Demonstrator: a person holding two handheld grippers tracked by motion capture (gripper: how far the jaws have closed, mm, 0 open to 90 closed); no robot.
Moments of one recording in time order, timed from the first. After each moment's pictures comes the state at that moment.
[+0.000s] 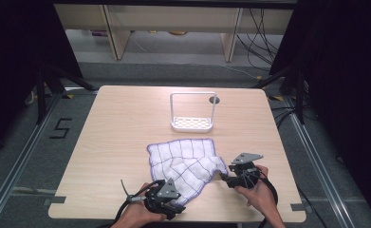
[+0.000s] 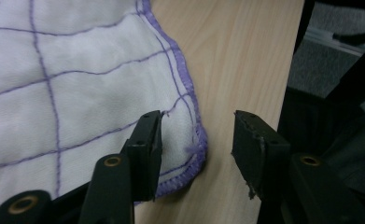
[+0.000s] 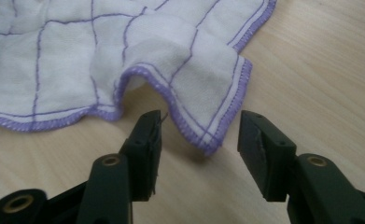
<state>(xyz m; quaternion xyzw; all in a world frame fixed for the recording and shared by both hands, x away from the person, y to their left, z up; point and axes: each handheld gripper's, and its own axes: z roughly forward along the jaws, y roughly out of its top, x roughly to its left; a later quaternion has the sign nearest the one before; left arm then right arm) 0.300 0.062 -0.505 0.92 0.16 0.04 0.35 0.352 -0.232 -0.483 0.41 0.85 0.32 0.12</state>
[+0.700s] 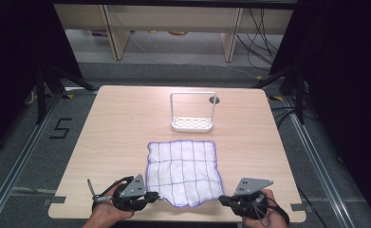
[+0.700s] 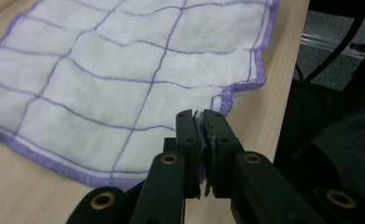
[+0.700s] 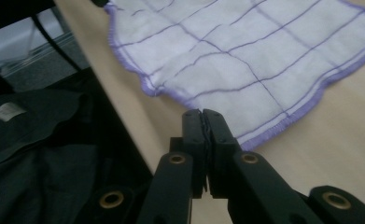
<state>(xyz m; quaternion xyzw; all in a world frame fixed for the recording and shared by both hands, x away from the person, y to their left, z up) 0.289 0.147 -0.486 0.89 0.19 0.08 0.40 0.264 -0.224 -0.447 0.30 0.88 0.37 0.06</state>
